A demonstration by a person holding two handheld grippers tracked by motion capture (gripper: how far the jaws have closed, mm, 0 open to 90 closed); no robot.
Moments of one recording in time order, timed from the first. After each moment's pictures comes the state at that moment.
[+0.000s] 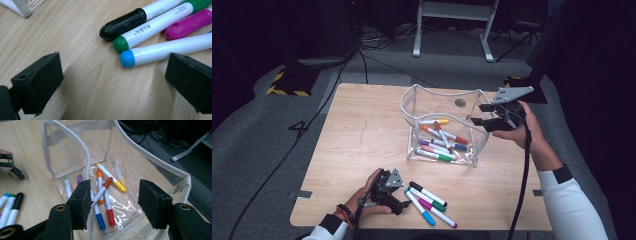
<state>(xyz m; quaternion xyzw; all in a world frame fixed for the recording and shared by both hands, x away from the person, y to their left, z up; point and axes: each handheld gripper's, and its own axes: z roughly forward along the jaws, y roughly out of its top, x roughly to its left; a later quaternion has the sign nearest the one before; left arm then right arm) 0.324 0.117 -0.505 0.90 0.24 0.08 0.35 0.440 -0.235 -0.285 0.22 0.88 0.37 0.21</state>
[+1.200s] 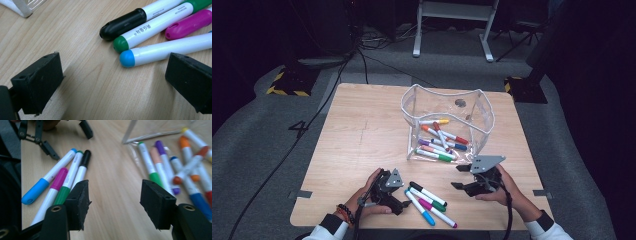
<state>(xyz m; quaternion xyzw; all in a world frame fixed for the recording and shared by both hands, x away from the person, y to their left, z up) 0.325 0.117 -0.505 0.90 0.23 0.08 0.35 0.346 -0.206 -0.426 0.14 0.90 0.39 0.10</state>
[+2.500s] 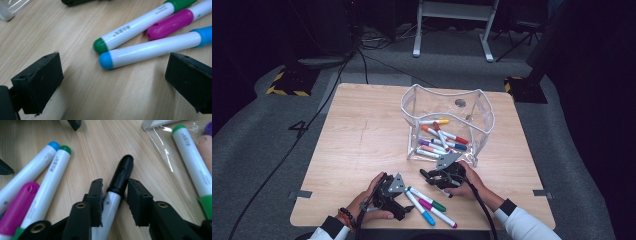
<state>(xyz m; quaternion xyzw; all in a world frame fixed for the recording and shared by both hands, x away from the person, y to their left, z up) 0.310 0.106 -0.505 0.91 0.22 0.07 0.35 0.386 -0.133 -0.490 0.14 0.92 0.35 0.06</state>
